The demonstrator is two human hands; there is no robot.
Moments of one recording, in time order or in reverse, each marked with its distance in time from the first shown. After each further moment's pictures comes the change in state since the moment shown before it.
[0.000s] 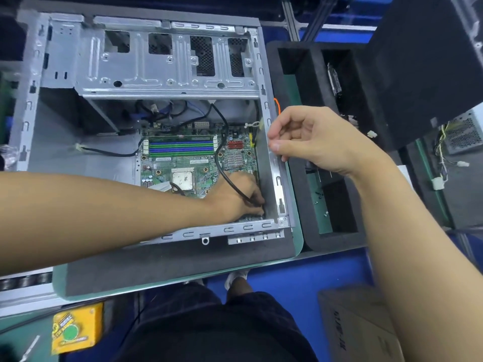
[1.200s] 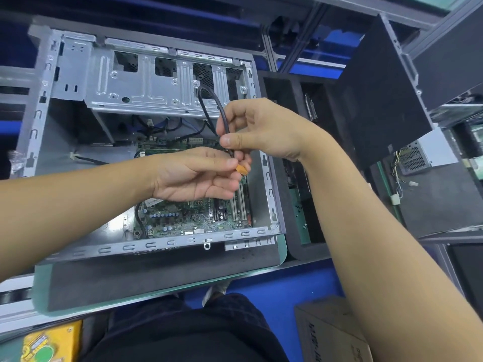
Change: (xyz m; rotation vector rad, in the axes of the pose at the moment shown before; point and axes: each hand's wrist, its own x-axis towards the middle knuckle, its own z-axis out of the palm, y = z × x) left_hand -0.040 -0.017 -0.111 -1.681 -0.519 -0.053; right_hand 0.043 -0.083 0.039 -0.104 -0.178 0.062
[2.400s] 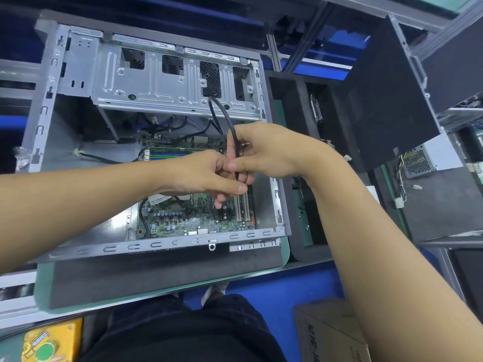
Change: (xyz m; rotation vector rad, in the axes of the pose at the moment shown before) left_hand 0.010 -0.007 -0.007 0.747 0.183 0.051; right_hand -0.001 0.005 0.013 -0.416 -0.085 0.105
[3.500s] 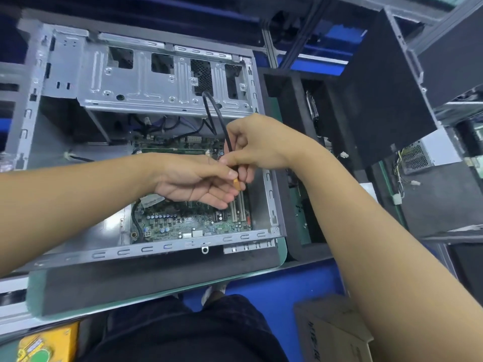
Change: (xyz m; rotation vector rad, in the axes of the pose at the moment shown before) left_hand 0.010 -0.005 -0.010 -0.546 -0.128 -0.299; right_hand 0.009 0.012 -0.001 0.084 0.047 0.061
